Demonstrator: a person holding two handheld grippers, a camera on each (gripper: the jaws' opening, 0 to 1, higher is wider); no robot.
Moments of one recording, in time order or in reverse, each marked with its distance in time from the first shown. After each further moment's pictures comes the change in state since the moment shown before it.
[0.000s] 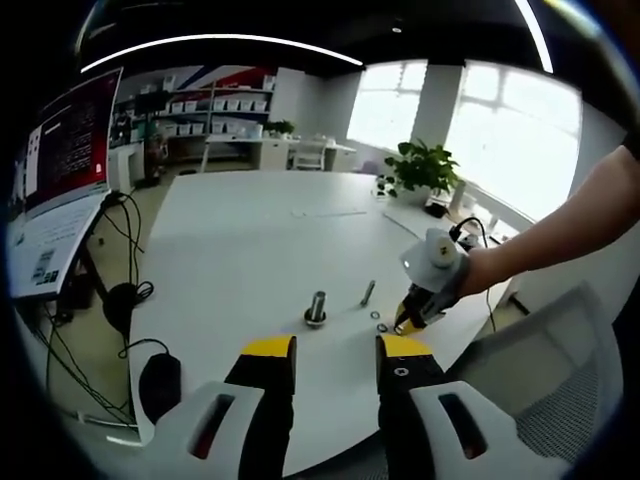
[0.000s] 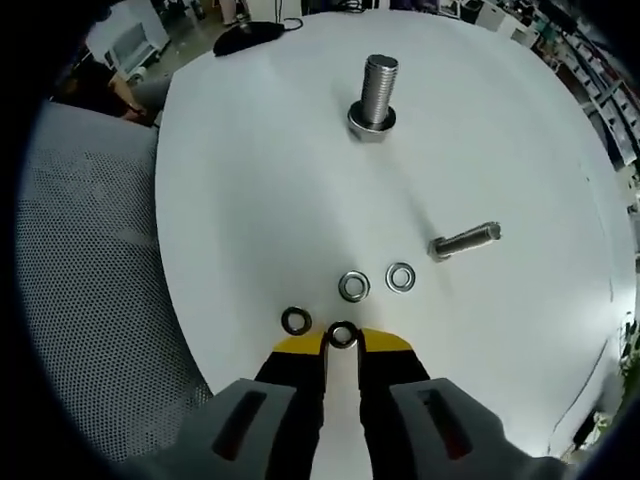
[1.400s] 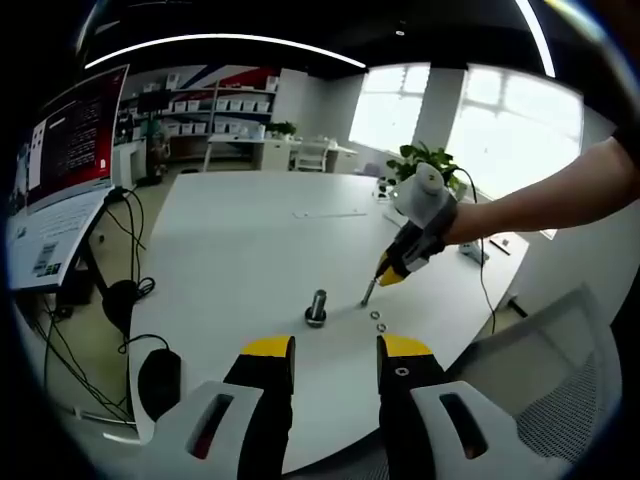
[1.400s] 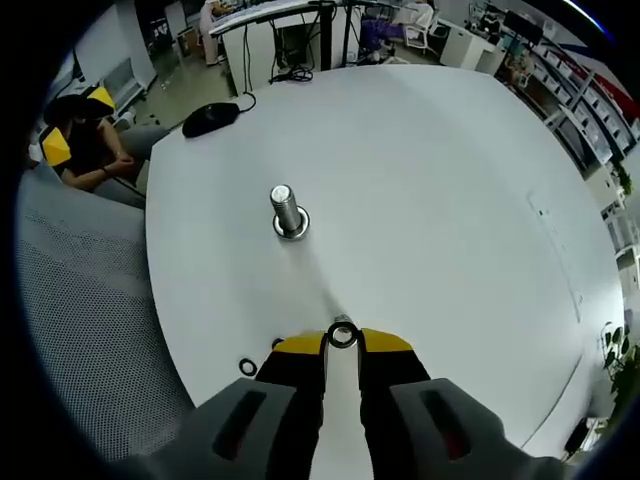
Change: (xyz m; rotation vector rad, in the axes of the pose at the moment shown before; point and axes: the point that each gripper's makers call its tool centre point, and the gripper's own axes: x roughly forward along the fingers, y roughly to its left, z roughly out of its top) left arm -0.003 -0.001 -0.003 -0.015 -0.009 0.008; right arm -0.045 -0.069 0.067 0.016 -0.157 -0.067
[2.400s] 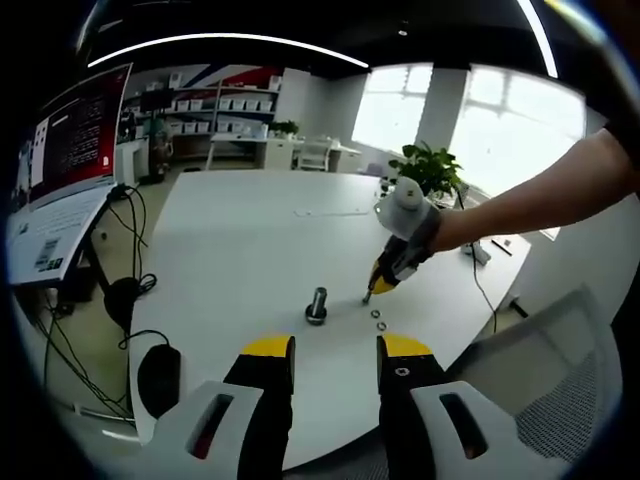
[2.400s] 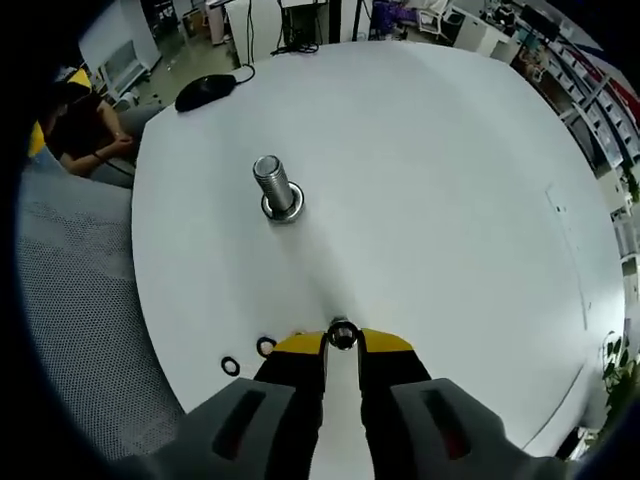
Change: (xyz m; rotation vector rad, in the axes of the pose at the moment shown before) left arm -0.001 0.001 -0.004 -0.012 0.000 0.014; right arm 0.028 0.000 -0.013 -0.025 0.099 0.023
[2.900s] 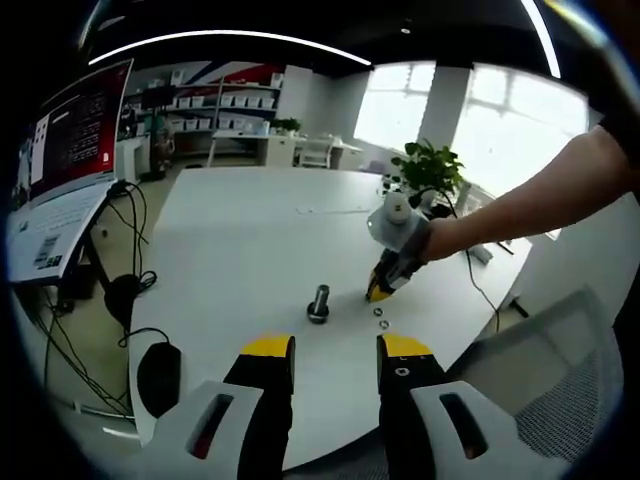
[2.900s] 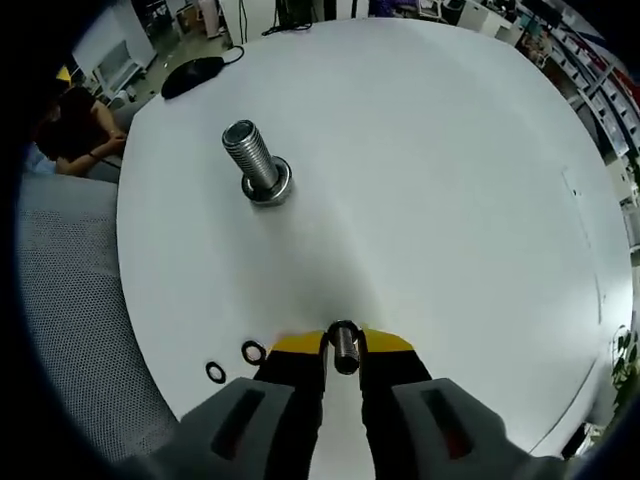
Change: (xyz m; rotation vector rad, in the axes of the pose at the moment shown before) left arm 0.004 0.003 -0.003 -0.005 0.014 0.004; right arm 0.023 0.003 -0.011 0.030 0.047 0.014
